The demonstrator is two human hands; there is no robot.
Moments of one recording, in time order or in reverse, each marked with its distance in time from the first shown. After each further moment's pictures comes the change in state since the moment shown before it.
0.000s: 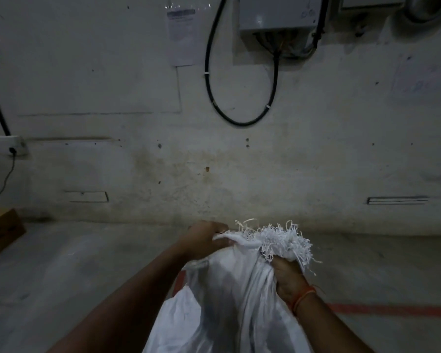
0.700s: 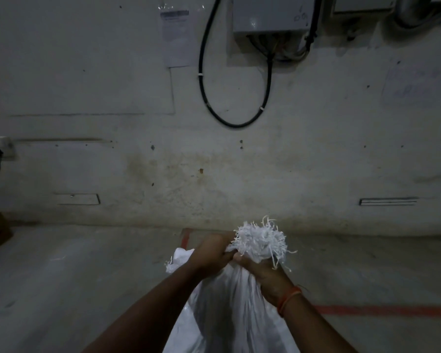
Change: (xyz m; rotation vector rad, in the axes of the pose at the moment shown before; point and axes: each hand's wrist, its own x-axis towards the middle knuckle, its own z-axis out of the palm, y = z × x) left_hand 0.010 0.022 0.045 0.012 0.032 -0.094; right_hand -0.017 -0.012 0.022 -0.053 -0.281 -0.088
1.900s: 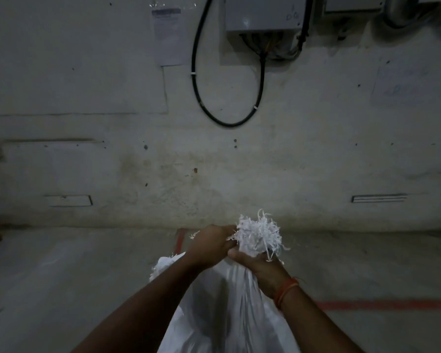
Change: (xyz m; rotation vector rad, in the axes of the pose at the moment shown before) left_hand 0.008 0.031 -0.023 0.085 0.067 0.074; right_hand 0.007 -0.007 -0.007 -0.103 0.008 -0.009
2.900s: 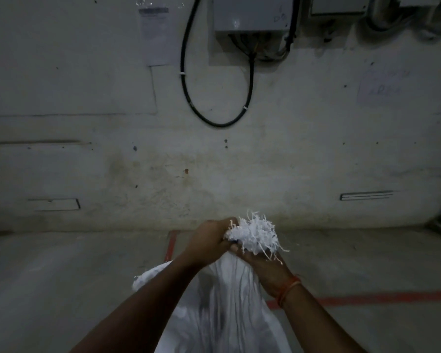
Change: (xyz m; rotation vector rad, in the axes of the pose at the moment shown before) left_hand 0.011 0.017 -0.004 -0.178 0.072 0.148; right_hand -0.015 -0.024 -0.010 -0.147 0.069 -0.132
